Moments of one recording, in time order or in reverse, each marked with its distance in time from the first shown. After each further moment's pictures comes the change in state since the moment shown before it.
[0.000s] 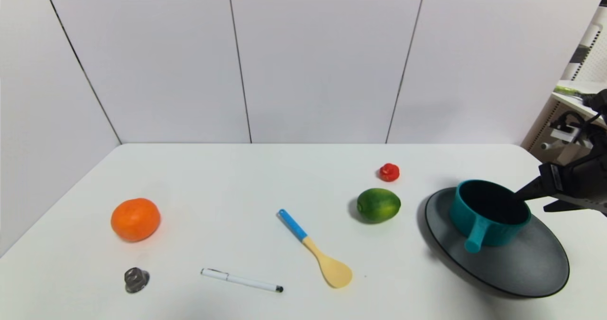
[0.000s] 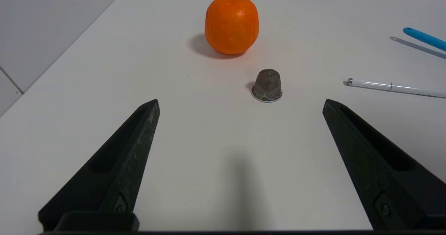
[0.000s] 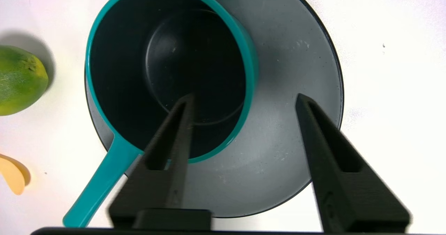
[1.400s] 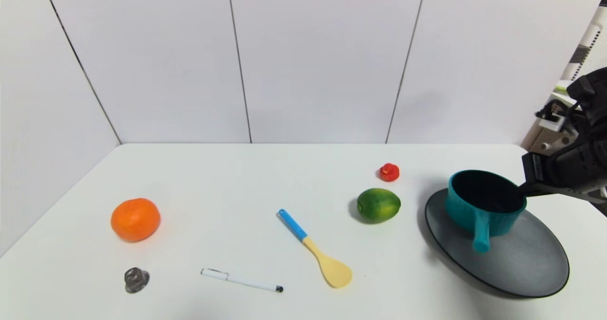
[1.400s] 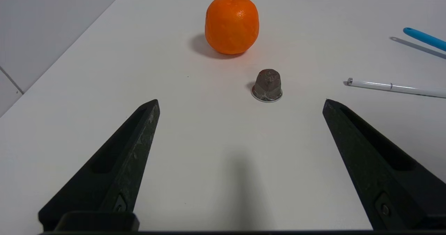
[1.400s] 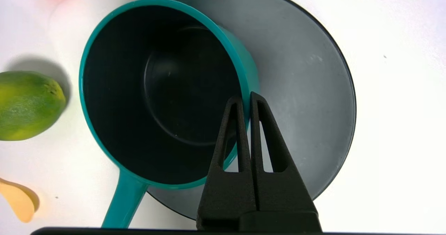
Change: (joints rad) left arm 0.000 0.000 0.000 0.000 0.000 0.000; right arm 0.115 -0.010 -0.031 -0.010 -0.133 0.130
